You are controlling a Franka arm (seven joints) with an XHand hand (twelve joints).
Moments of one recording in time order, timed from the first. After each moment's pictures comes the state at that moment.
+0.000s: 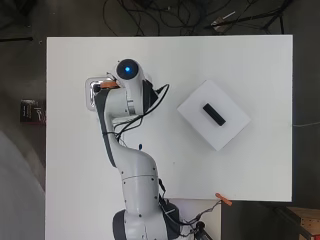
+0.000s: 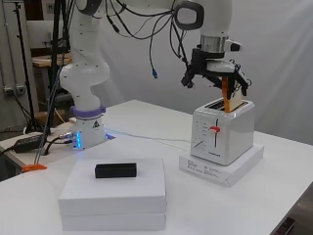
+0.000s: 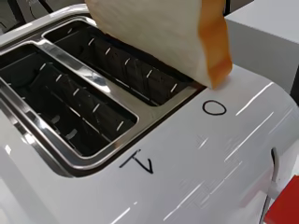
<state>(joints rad) 0.16 0.18 0.00 -1.73 0.02 1.84 -1.54</state>
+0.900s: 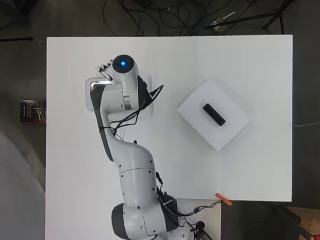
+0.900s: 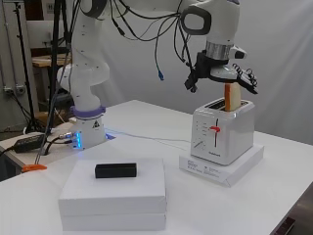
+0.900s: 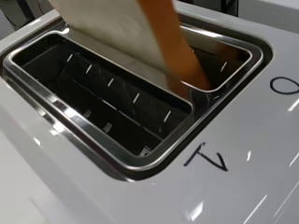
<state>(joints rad) 0.16 0.23 0.03 -1.69 0.06 1.77 -1.52</state>
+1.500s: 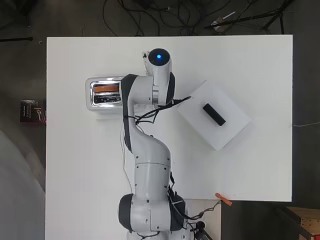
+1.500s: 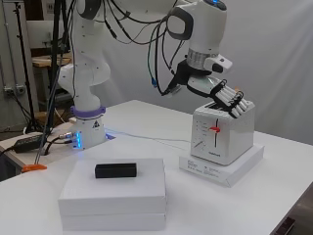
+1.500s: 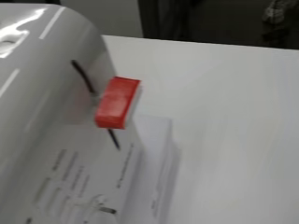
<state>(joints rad) 0.11 0.29 -0.12 -1.63 0.07 1.69 -1.14</state>
